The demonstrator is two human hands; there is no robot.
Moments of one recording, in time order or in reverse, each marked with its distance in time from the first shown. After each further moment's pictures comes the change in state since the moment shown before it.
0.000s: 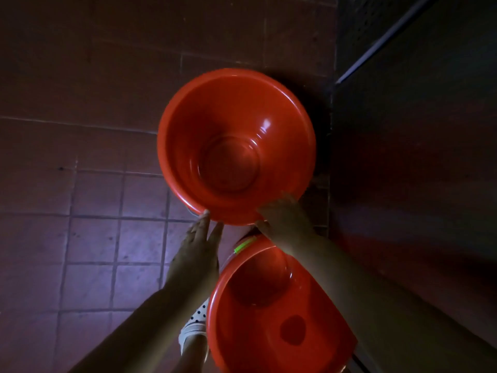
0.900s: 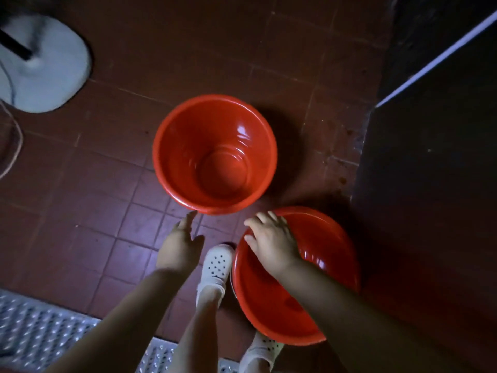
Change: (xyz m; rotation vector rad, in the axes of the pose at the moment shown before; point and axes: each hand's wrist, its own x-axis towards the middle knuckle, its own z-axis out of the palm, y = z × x) left_hand -0.166 -0.026 -0.013 -0.559 0.270 -0.551; right_hand -0.134 -0.142 -0.019 0.090 0.146 -0.160
